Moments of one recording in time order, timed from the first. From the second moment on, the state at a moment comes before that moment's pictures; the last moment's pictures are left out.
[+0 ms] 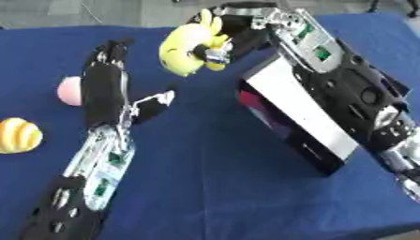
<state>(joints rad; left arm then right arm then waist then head) -0.69 -0.01 -0.44 -1.36 -0.99 0.41 0.40 -0.85 -0.53 0.29 -1.38 -0.26 0.10 0.63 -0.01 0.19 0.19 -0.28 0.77</state>
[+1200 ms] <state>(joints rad) -0.60 0.14 -0.38 -1.44 -0.94 0.48 0.40 -0.67 -0.70 0.20 -1.44 -0.31 0.04 0.49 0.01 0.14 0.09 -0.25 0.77</state>
